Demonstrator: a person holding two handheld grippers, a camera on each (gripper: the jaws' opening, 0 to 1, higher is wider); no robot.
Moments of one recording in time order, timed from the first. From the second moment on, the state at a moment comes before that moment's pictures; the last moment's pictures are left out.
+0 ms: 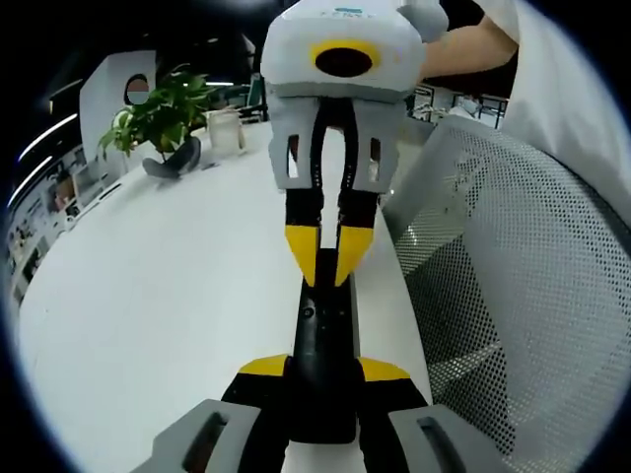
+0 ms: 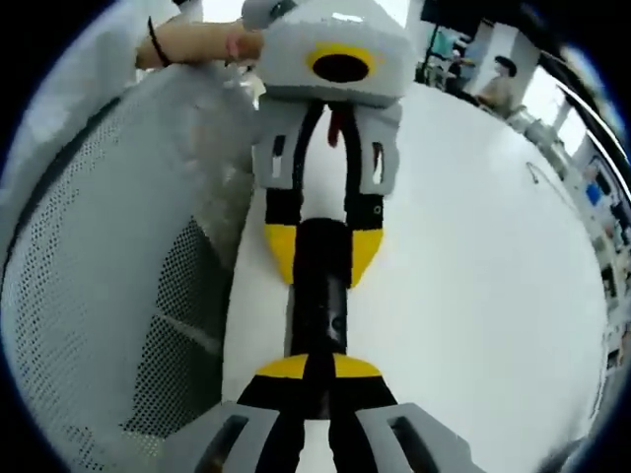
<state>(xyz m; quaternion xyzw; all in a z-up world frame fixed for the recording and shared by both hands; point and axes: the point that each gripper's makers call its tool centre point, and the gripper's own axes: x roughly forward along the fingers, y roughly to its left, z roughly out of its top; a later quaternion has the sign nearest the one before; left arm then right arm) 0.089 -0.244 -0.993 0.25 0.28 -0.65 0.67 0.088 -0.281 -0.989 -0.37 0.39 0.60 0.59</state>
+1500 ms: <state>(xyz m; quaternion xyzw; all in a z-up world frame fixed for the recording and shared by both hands) 0.089 -0.245 -0.993 0.25 0.28 -0.64 0.67 0.086 -0.275 -0.987 -0.39 0.34 0.59 0.62</state>
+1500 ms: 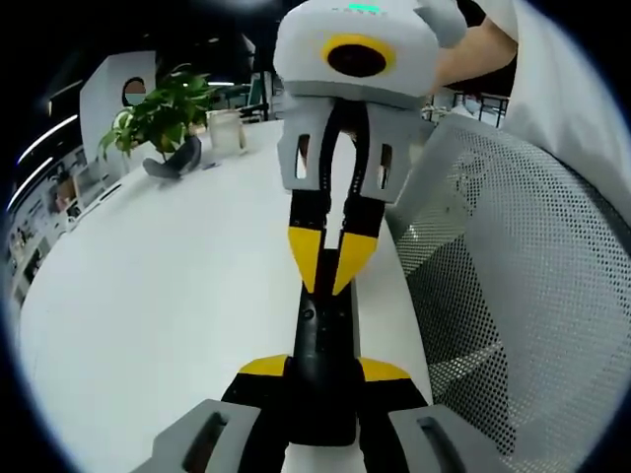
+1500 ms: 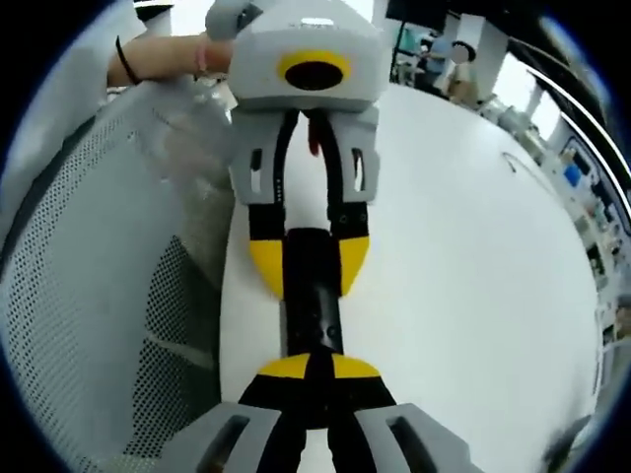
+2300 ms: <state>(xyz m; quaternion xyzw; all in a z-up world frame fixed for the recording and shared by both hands) 0.088 -0.244 -0.993 0.25 0.28 -0.64 0.67 0.082 -0.267 -0.986 -0.39 0.35 0.61 0.59</state>
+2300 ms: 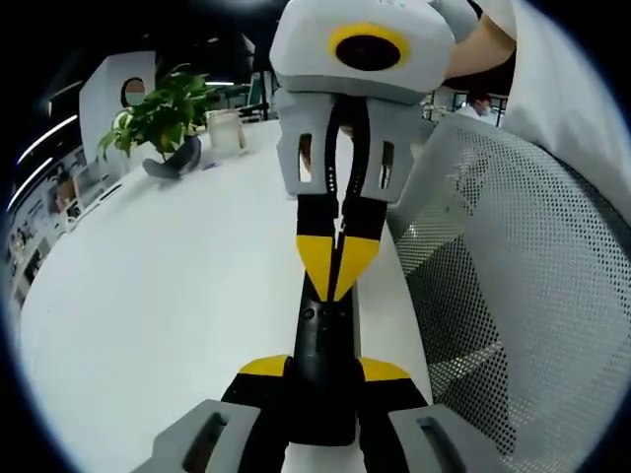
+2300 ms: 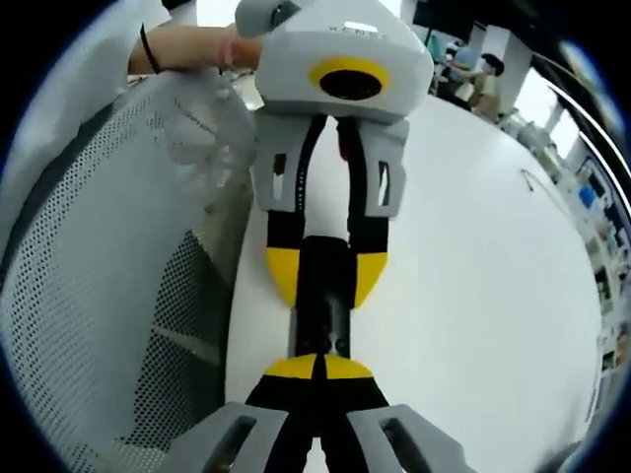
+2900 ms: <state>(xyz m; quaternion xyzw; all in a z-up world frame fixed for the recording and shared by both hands) 0.088 -0.245 -0.993 0.25 0.28 -0.64 0.67 0.084 -0.270 -0.988 -0.39 0.36 0.60 0.60</state>
